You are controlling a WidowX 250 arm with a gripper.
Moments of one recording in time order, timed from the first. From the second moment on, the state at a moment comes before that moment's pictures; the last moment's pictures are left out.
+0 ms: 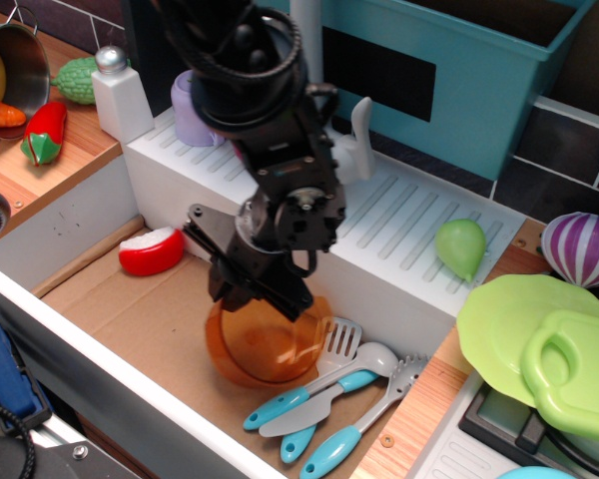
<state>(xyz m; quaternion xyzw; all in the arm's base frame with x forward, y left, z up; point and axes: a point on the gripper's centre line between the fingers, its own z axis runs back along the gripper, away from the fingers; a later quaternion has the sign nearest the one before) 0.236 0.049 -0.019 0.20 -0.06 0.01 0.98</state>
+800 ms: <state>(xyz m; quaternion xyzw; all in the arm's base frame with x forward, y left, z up) 0.216 0.099 -0.021 0.20 -0.11 -0.09 0.97</state>
